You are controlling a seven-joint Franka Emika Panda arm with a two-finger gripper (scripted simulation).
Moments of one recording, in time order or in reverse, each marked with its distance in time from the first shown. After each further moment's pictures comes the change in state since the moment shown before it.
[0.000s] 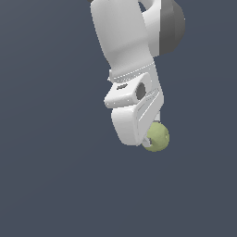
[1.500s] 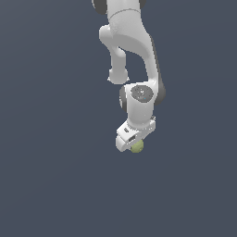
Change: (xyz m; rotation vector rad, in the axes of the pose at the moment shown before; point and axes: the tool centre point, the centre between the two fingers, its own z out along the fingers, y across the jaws) arm -0.169 -0.134 0.167 0.050 -0.503 0.459
